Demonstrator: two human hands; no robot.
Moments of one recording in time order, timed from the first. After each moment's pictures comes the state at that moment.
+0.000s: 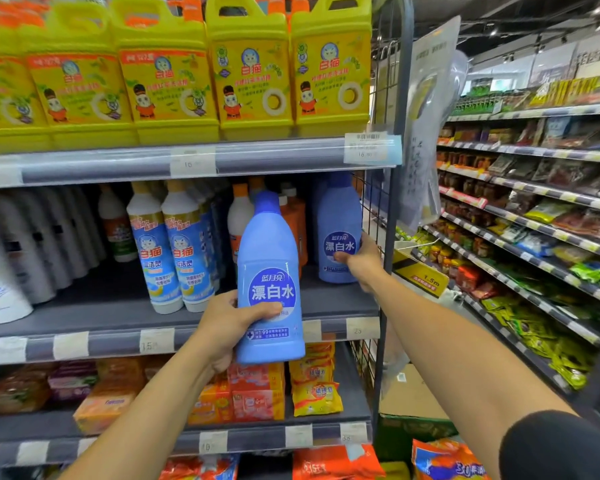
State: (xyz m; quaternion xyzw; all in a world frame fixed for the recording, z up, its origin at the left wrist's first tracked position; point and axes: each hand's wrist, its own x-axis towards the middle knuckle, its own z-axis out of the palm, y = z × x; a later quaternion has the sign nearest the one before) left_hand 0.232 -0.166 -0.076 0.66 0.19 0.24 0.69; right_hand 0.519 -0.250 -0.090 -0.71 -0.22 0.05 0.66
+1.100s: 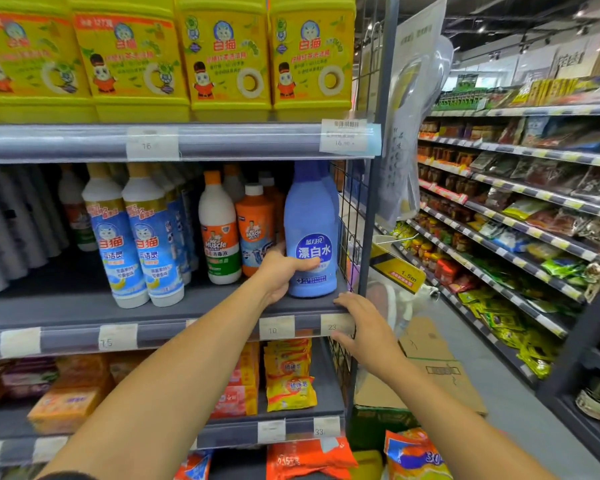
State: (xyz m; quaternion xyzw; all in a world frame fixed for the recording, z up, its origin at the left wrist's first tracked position) left_hand 0.403 -0.170 -0.083 0.62 0.13 0.21 0.75; right_hand 0.456 -0.358 -0.180 -0.83 -0.44 -0.12 0.33
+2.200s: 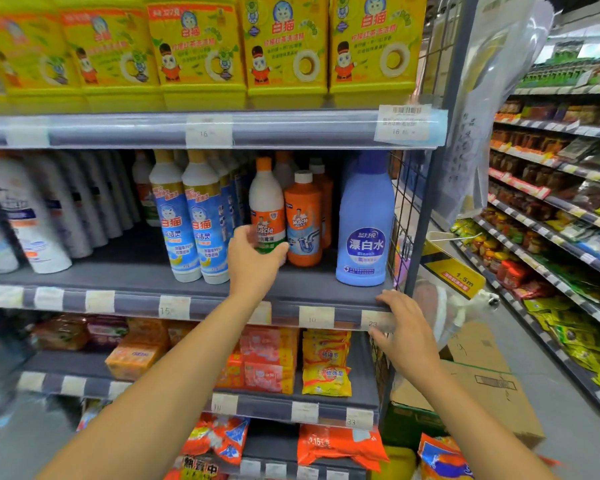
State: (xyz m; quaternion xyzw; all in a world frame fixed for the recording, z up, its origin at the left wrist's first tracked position) left_hand 0.308 -0.128 -0.082 0.71 0.33 0.48 0.40; right_hand 0.452 -0.349 -0.185 -0.83 -0.41 -0.14 0.36
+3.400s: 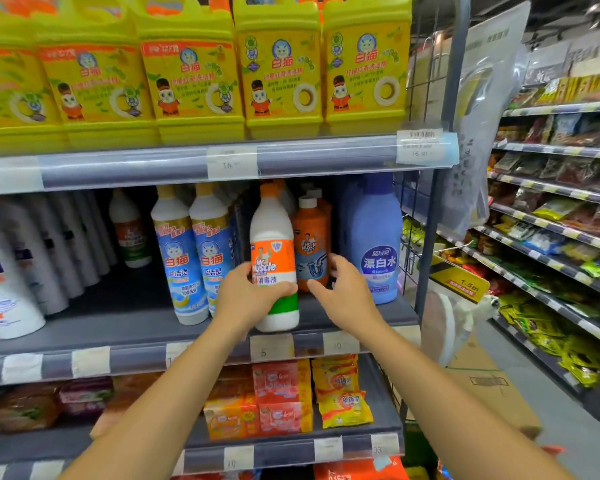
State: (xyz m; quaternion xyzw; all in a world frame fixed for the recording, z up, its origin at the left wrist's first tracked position) left_hand 0.264 -0.091 -0.066 0.77 0.27 0.33 0.48; right_hand 0.376 -0.223 -0.080 -0.78 -0.34 -0.02 0.52
